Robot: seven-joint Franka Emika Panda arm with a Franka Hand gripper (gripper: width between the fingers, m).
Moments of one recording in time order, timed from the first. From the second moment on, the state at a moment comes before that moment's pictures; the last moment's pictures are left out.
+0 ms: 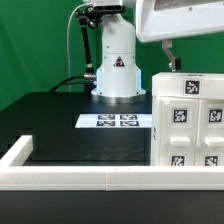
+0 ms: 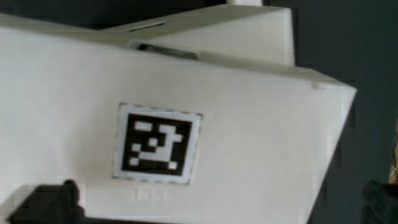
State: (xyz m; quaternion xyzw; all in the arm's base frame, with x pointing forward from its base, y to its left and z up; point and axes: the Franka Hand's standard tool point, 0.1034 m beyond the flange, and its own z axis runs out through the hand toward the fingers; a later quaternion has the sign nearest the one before) arm 0.629 0.097 0.179 -1.00 0.06 -0.04 0.06
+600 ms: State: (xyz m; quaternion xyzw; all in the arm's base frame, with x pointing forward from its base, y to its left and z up) arm 0.629 0.093 0.175 -0.96 -0.26 -0.05 0.02
